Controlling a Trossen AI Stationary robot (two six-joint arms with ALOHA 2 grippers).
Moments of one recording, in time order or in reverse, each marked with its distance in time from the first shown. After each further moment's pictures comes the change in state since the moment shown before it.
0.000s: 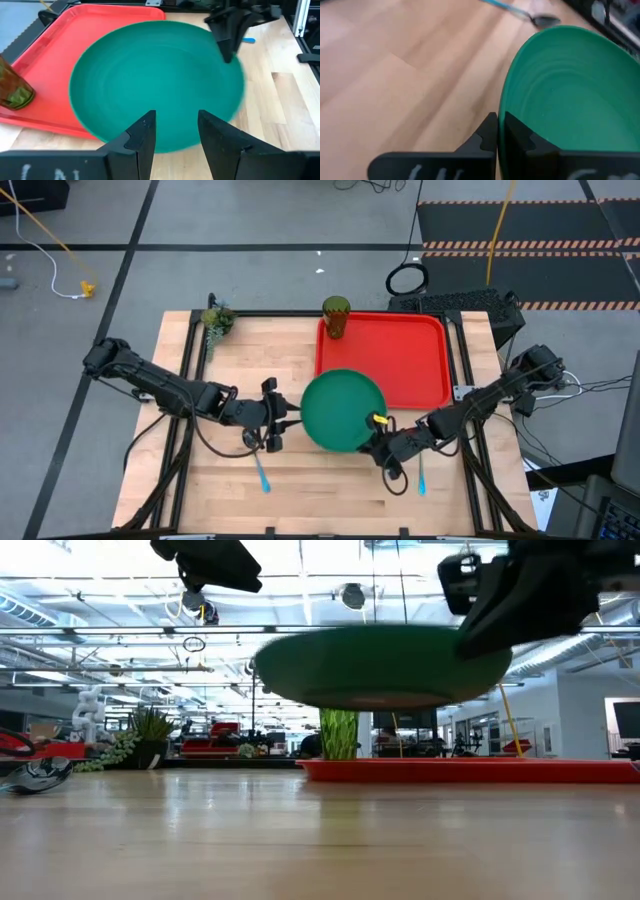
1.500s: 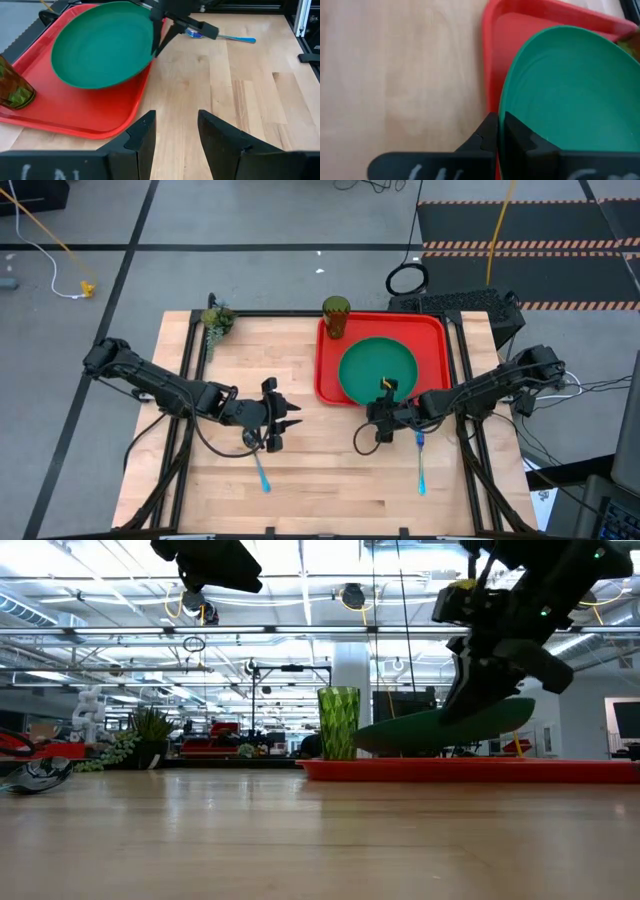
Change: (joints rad) left arm 0.000 0.000 0.000 0.000 -0.001 0.001; right arm -0.225 0.000 -0.001 -0.339 0.180 0.407
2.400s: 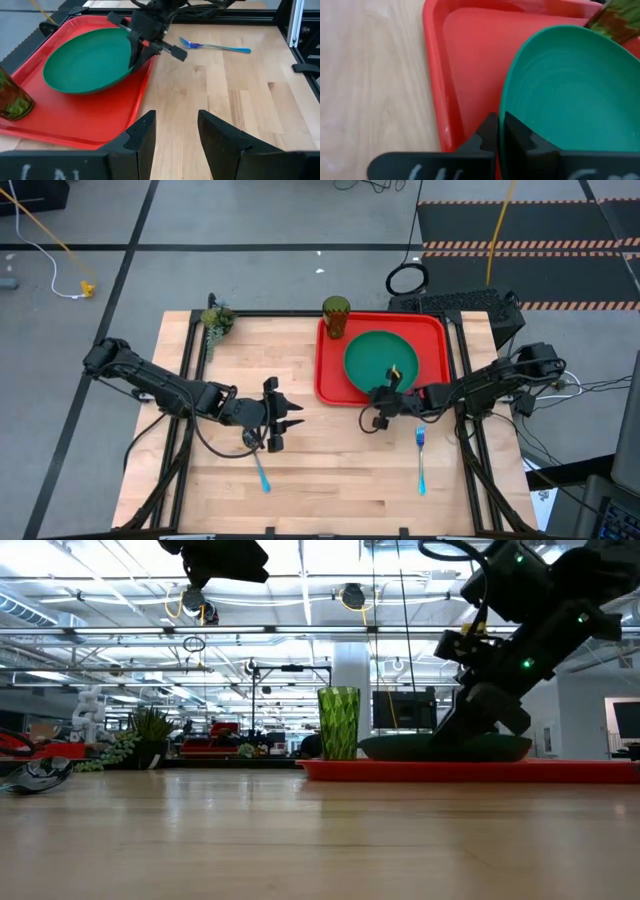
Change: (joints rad) left arm 0.001 0.000 0.000 0.052 0.000 0.024; right arm -0.120 0.000 -0.246 0.437 0.043 -0.028
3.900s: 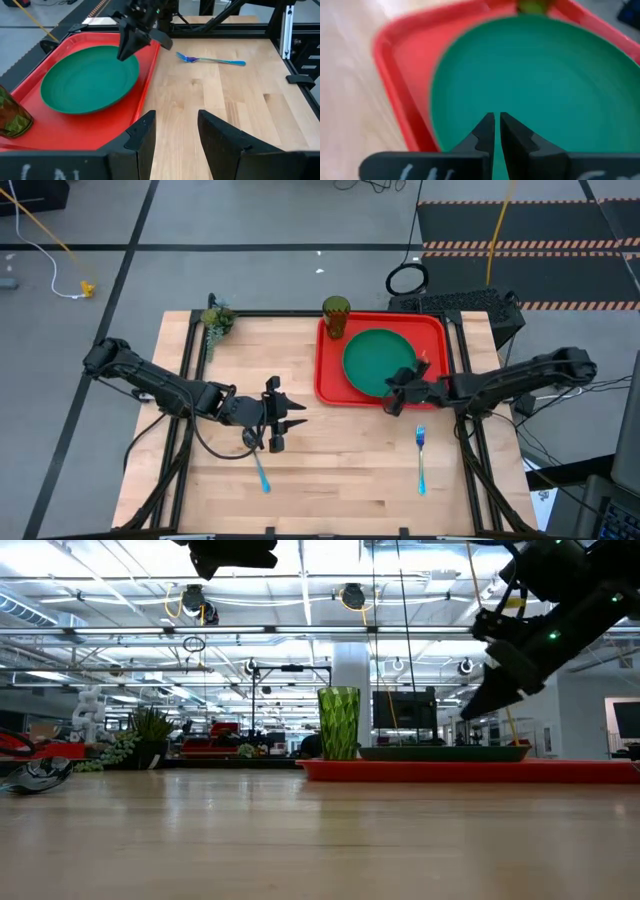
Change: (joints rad) left arm 0.001 0.000 0.000 0.072 0.000 0.053; right arm -0.071 -0.418 -0.097 -0.290 0.026 0.315
